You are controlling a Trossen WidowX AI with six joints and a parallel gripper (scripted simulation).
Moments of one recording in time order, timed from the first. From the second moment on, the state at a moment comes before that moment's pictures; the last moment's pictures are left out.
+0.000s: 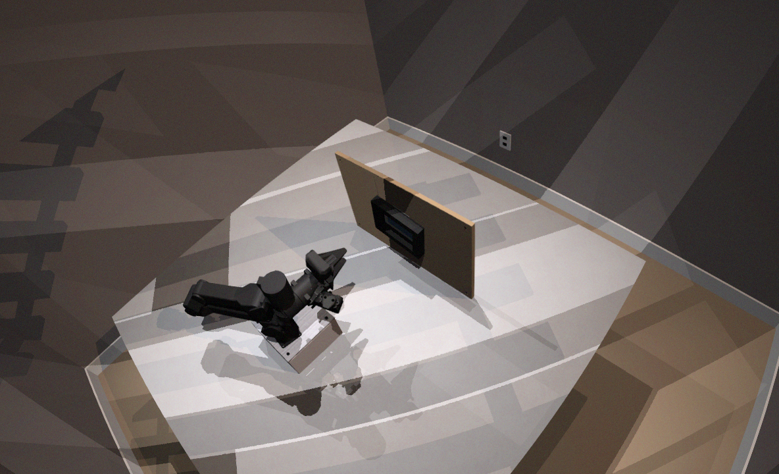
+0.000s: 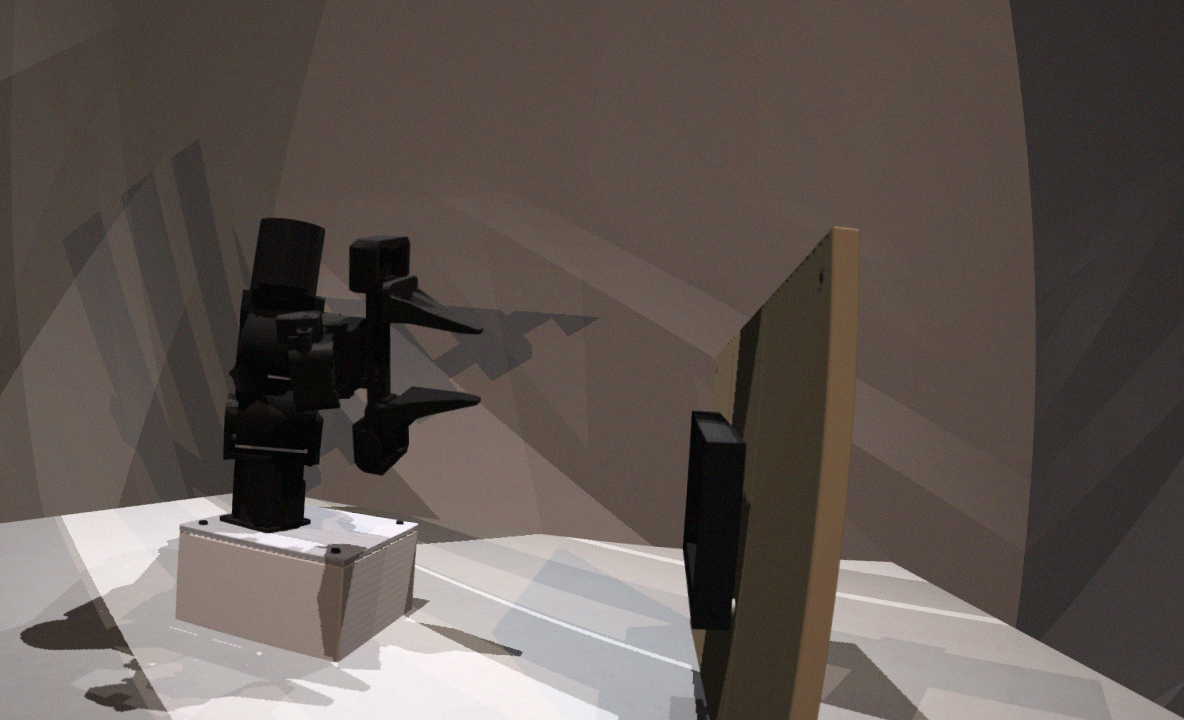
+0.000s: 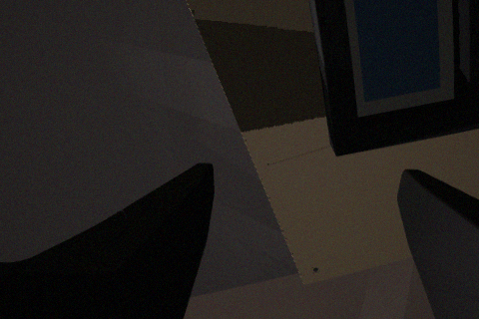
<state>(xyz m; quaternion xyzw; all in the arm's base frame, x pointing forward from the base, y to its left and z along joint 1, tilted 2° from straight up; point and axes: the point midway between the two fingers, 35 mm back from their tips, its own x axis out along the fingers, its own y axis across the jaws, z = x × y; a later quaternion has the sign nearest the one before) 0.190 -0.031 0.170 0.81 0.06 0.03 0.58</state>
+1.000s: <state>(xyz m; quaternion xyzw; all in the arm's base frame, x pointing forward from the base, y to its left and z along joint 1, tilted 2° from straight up) 0.241 -0.018 0.192 0.75 0.05 0.05 0.66</state>
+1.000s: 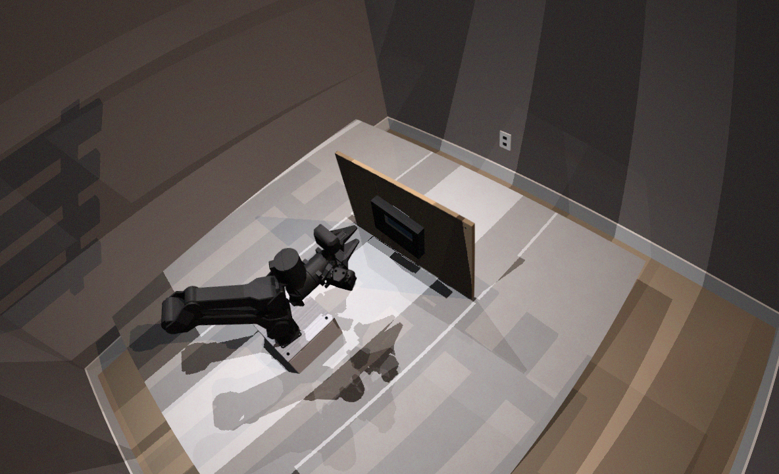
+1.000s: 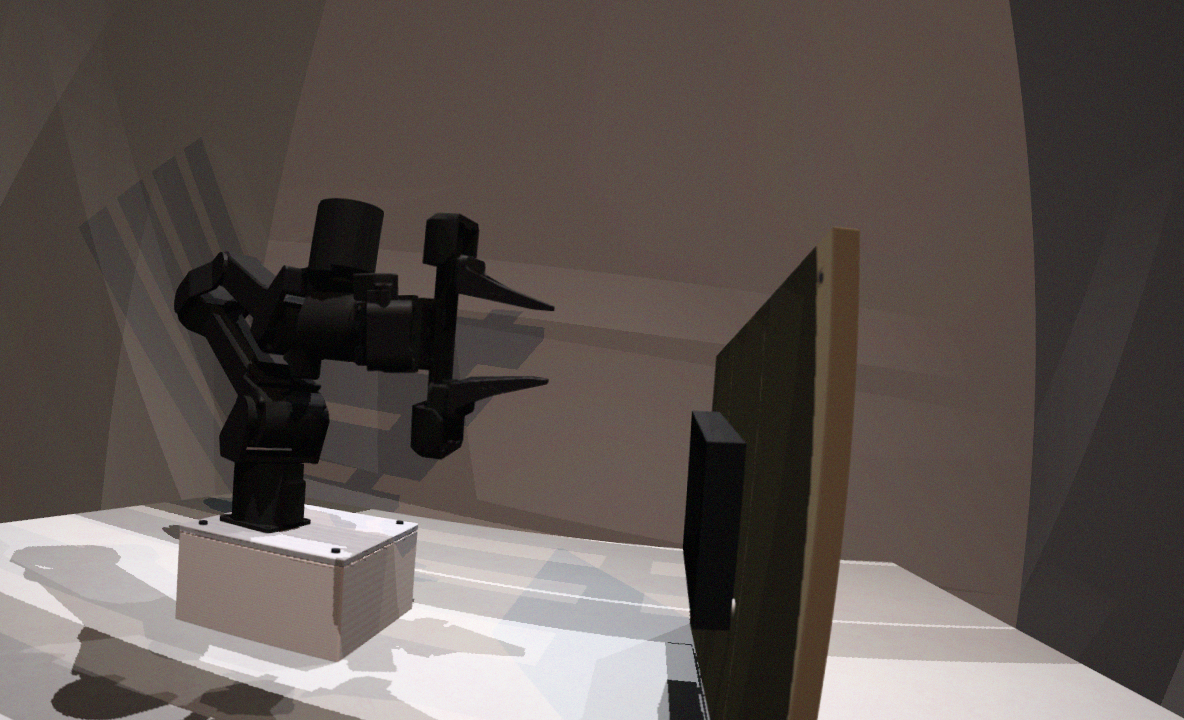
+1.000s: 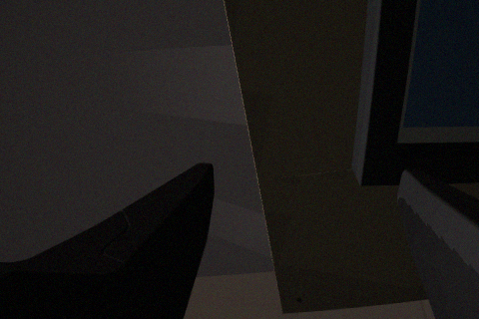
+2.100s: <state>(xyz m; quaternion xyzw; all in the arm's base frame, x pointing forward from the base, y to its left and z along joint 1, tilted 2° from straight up) 0.301 -0.017 0.171 0.74 0.05 0.05 0.67</state>
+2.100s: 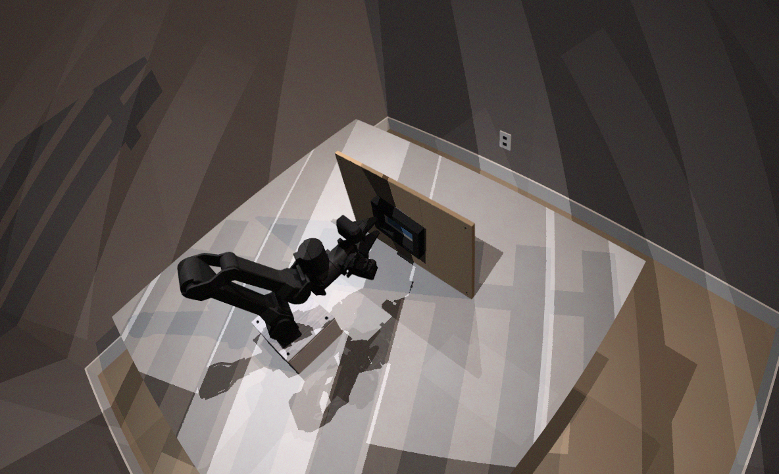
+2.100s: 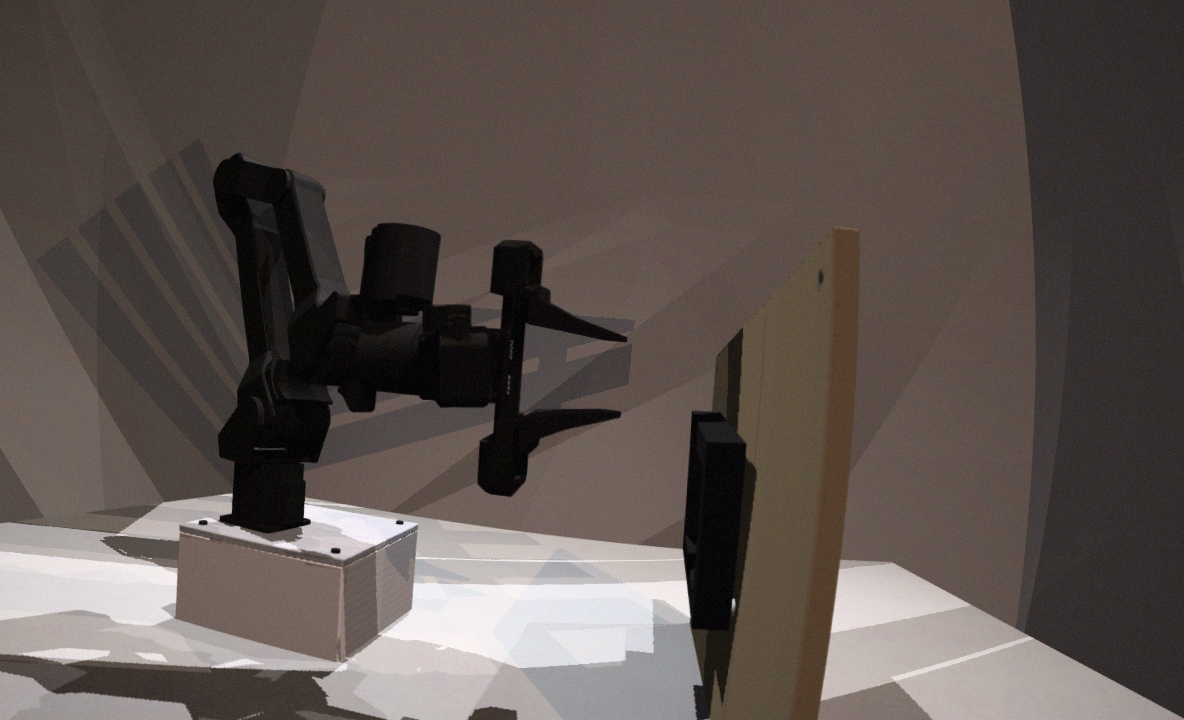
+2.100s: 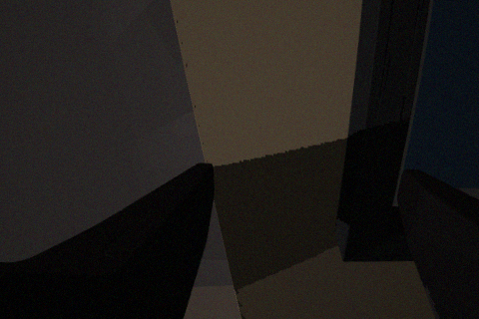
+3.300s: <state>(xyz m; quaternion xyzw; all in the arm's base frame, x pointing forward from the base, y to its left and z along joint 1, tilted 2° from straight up) 0.342 -0.006 0.135 0.74 0.05 0.05 0.67</state>
